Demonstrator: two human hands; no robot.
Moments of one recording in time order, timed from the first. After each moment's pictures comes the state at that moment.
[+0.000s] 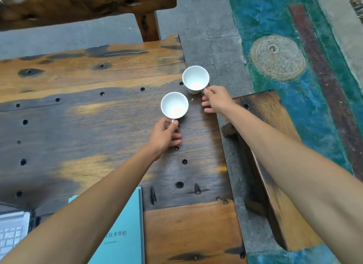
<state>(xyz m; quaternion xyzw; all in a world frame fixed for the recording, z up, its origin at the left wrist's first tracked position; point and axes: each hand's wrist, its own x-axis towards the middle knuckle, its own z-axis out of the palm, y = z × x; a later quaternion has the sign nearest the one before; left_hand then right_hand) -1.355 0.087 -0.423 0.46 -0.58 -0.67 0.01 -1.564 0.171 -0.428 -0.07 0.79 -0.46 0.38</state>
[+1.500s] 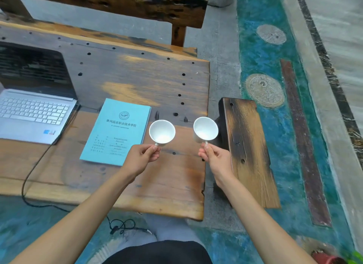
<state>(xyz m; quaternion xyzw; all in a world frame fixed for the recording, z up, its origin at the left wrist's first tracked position) -1.015 0.350 -0.338 0.45 -0.58 -0.66 0.16 -1.208 0.514 -0.310 -0.07 0.73 -0.58 0.35</state>
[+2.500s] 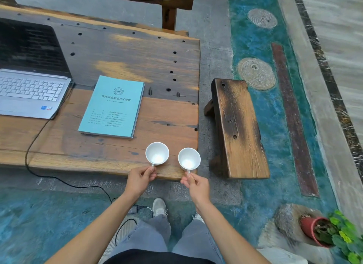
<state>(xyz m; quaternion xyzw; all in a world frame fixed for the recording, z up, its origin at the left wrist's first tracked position) -0.917 0.505 -0.409 0.52 -0.56 -0.64 0.11 -1.057 0.659 -0.393 0.02 0.77 -0.50 0.39</state>
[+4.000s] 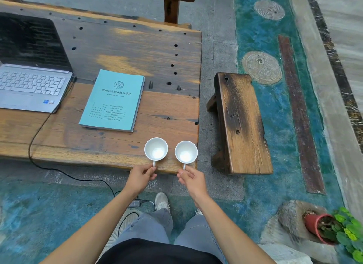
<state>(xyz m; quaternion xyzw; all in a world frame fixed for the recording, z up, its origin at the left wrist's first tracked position) -0.909 0.517 -0.418 0.52 -0.61 -0.60 0.03 -1.058 0.665 -0.417 0.02 0.71 -0.51 0.48</state>
